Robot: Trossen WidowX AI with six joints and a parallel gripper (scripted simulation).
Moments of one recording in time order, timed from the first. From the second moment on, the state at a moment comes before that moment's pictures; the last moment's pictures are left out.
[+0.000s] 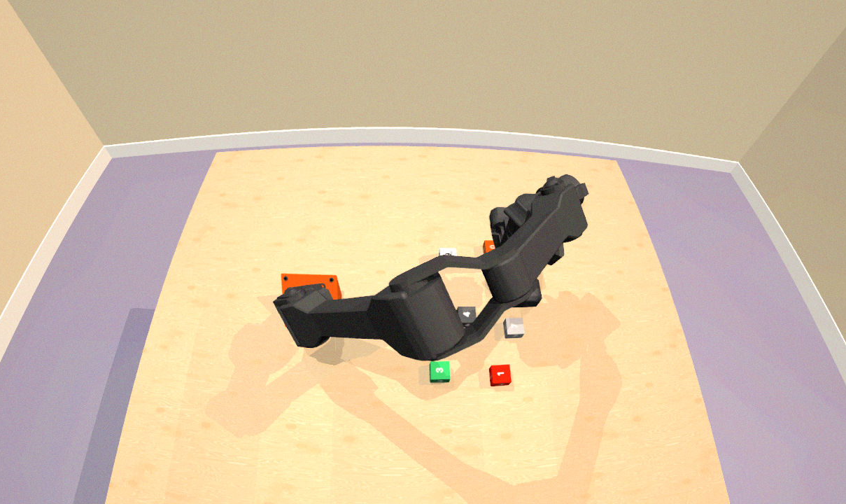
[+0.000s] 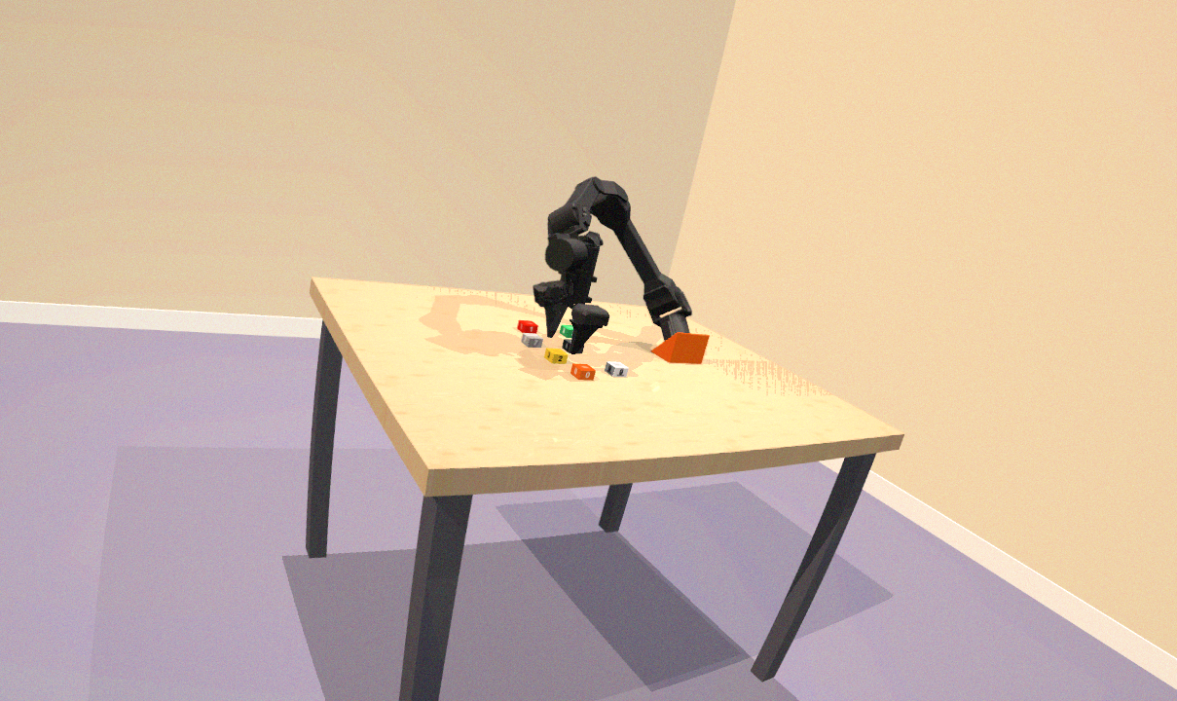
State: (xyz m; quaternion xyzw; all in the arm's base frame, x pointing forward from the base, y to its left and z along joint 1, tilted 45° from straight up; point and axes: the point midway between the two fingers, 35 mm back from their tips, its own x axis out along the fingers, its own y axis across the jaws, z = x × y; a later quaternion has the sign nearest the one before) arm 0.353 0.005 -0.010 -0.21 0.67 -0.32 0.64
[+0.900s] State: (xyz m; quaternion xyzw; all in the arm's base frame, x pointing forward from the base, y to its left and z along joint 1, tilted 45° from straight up) arm 0.347 0.059 0.074 -0.22 0.67 -0.31 0.63
